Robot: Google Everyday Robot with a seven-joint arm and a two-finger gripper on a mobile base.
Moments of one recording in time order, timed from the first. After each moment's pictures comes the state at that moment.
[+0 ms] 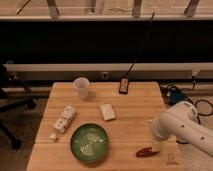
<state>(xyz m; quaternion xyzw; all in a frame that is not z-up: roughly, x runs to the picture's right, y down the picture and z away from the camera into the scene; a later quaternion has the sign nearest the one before) 0.231 0.239 0.706 -0.26 -0.05 -0.01 0.96</state>
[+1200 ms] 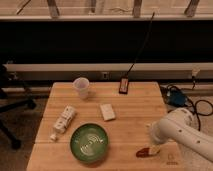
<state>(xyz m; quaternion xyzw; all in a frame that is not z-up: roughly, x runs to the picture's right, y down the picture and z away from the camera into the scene) 0.226 0.264 0.734 -0.27 -0.07 0.00 0.96</state>
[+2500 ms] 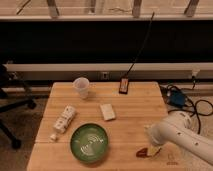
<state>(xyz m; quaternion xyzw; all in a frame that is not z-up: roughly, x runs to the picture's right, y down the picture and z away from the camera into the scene) 0.222 0.276 0.750 -0.26 -0.09 0.01 0.96</state>
